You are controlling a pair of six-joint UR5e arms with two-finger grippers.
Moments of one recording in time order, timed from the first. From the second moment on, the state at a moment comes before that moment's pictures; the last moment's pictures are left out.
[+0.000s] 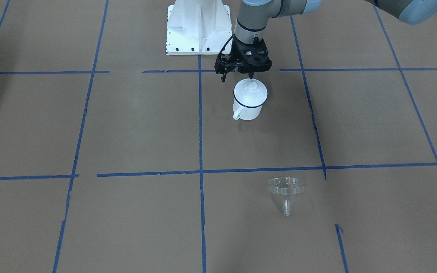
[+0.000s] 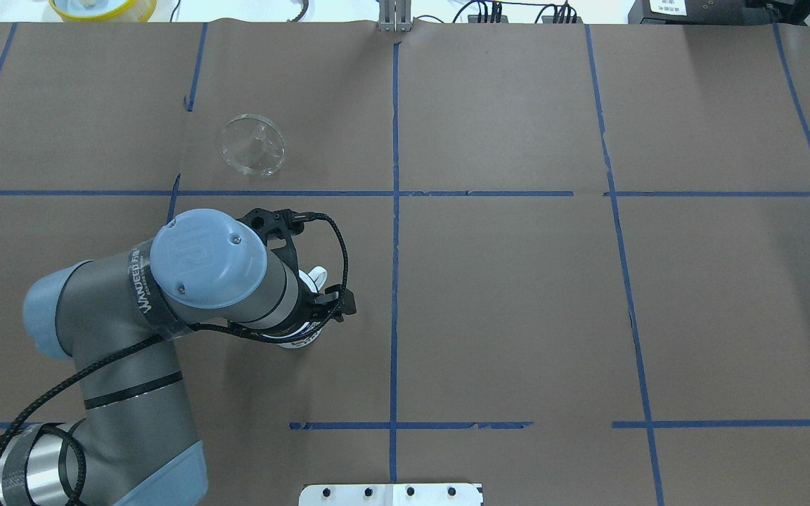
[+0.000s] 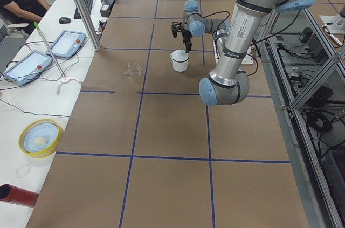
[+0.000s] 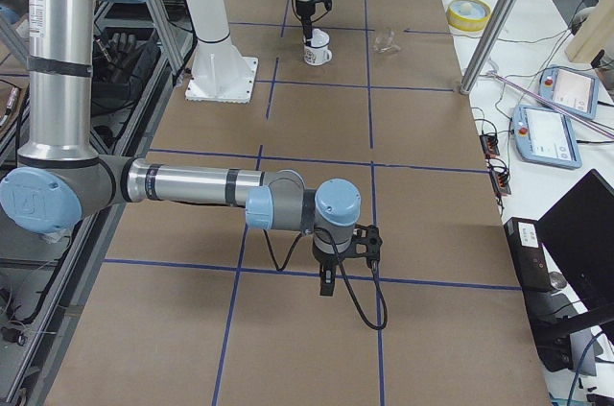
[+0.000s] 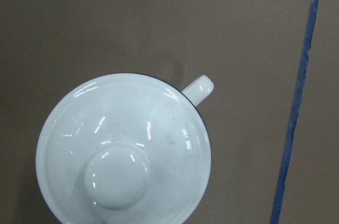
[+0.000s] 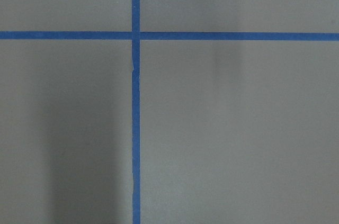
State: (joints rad) left arm -0.43 -2.11 -1.99 -1.49 -1.83 -1.48; right arm 1.57 -1.68 1.66 -1.57 2.29 0.01
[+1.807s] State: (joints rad) left arm -1.36 -1.80 -1.83 -1.55 -2.26 -0.19; right arm 1.57 -1.68 1.66 -1.57 2.29 0.01
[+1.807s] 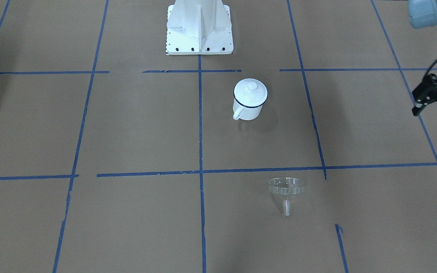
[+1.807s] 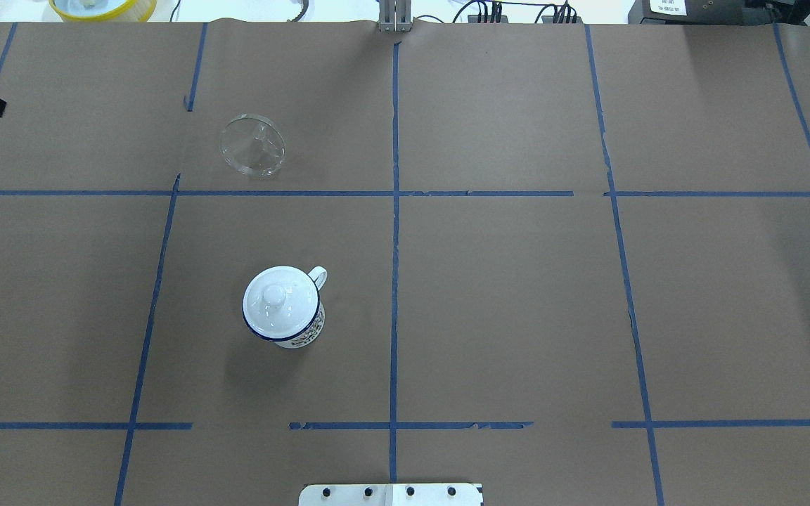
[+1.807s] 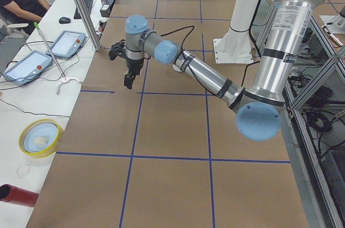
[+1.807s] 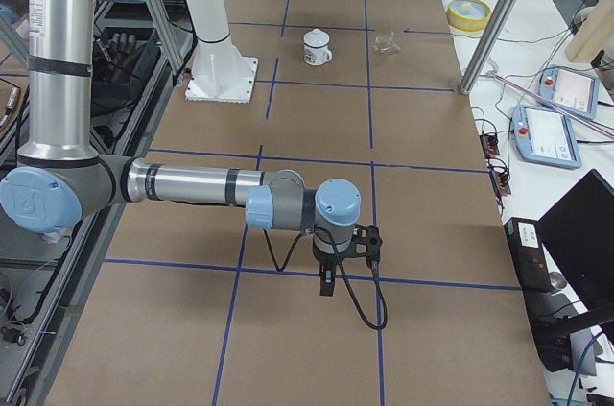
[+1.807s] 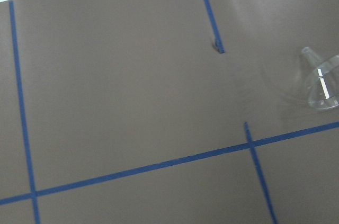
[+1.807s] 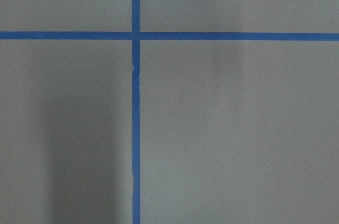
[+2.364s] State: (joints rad) left arm -1.56 -1.62 -1.63 -1.65 -2.37 -0.01; right arm 1.57 -1.68 1.66 -1.57 2.29 0.01
